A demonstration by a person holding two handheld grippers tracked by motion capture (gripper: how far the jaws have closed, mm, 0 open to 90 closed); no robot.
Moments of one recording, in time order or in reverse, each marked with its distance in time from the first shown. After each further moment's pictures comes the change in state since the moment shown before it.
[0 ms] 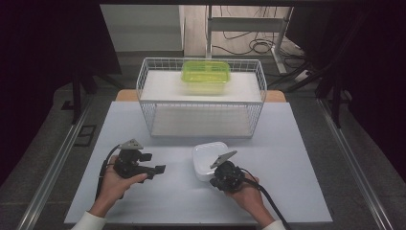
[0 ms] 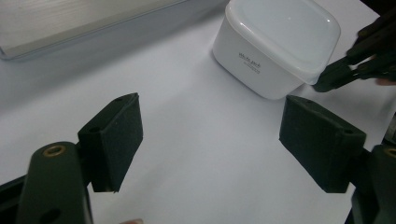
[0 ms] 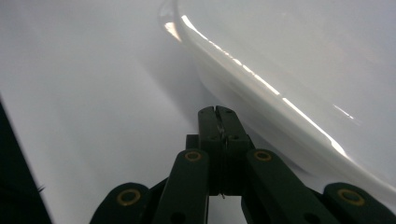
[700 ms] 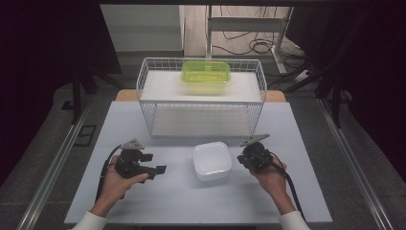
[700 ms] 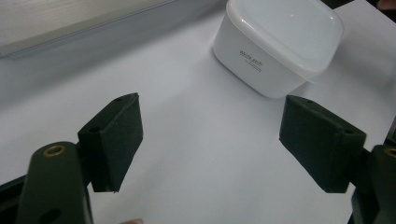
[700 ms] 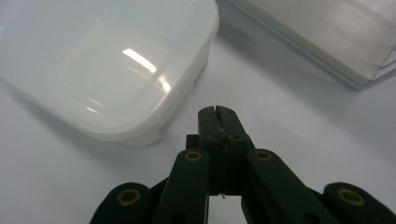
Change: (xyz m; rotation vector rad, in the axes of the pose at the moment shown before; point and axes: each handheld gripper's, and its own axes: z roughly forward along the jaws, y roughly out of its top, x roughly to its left) left arm 0.001 0.000 0.005 0.011 -0.001 0.001; right arm -0.074 -0.014 -0.042 -0.076 -0.236 0.113
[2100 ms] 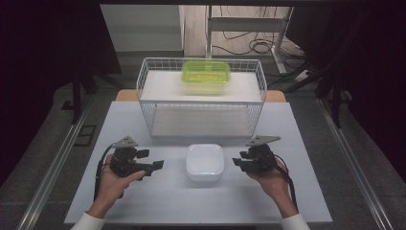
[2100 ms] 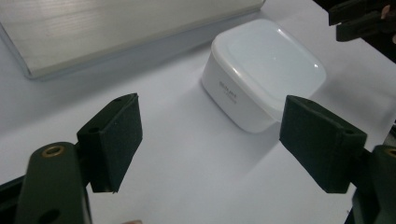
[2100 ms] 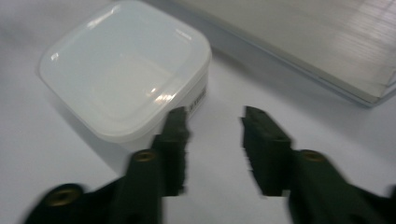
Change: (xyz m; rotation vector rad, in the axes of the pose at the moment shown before) left arm -0.008 0.006 -0.019 -0.106 0.028 -0.034; right arm 0.007 -0.004 -0.029 -0.161 0.065 0.093
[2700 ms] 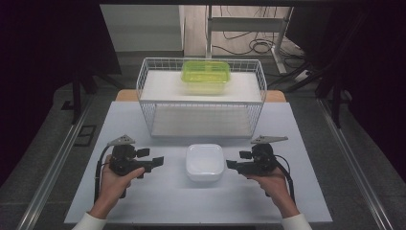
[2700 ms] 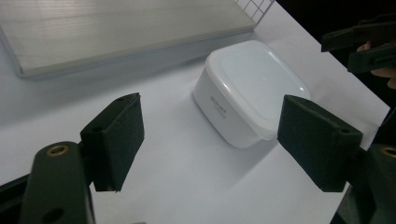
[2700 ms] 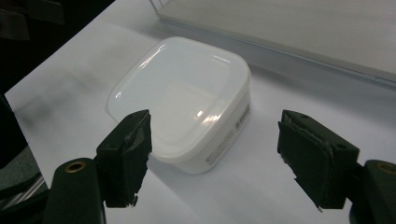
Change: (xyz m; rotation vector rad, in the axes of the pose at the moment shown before) left arm 0.001 0.002 -0.001 -0.040 -0.032 -0.095; right arm 0.001 -0.002 -0.002 -0.082 0.187 0.174
